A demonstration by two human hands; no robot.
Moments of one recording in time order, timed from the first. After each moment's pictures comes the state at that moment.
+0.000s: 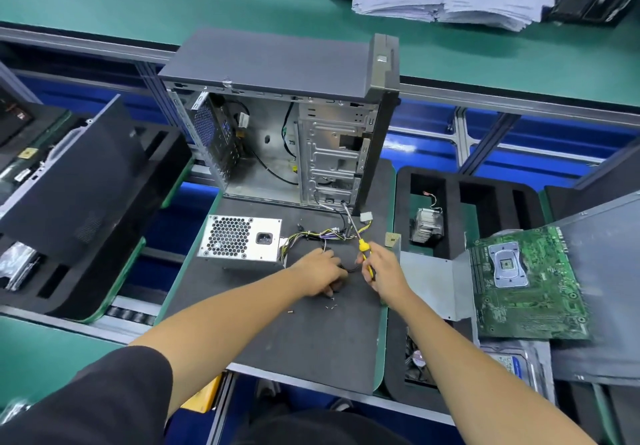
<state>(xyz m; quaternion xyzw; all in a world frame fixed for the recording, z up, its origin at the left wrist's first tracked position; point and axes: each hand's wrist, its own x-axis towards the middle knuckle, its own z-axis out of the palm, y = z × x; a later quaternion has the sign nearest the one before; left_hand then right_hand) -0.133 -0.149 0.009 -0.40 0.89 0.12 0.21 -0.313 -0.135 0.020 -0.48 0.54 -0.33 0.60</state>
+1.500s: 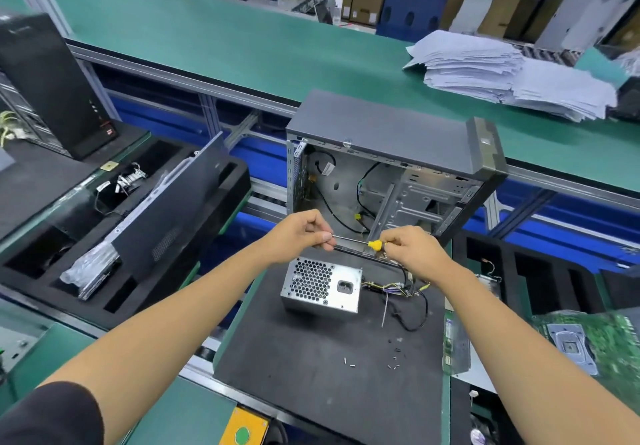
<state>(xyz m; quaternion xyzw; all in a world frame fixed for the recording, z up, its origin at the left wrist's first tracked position) 0.091 -0.166 0.124 -0.50 0.58 0.52 -0.38 -0.188 -0.221 0.159 -0.83 0.50 -0.05 0.25</state>
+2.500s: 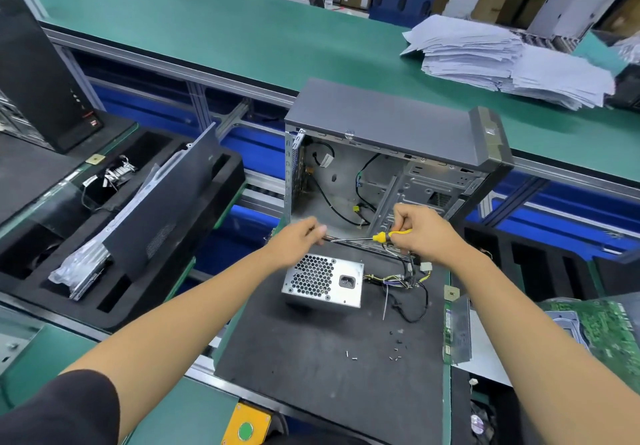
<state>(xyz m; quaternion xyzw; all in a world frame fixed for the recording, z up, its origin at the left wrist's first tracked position) 0.090 -0.173 0.082 -0.60 0.64 0.41 -0.24 -0.185 -0.220 0.189 -0.79 0.54 -0.07 0.29</state>
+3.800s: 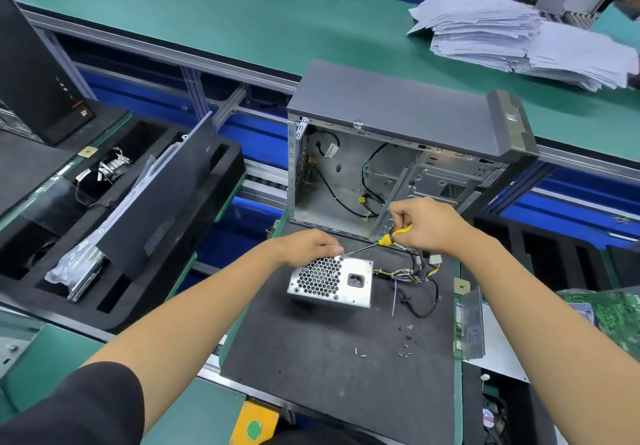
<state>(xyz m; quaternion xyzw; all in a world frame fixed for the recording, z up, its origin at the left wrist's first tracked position) 0.093 -0.193 0.067 -0.51 0.68 0.52 -0.08 -0.172 -0.240 0.181 -0.86 0.48 0.00 0.18</state>
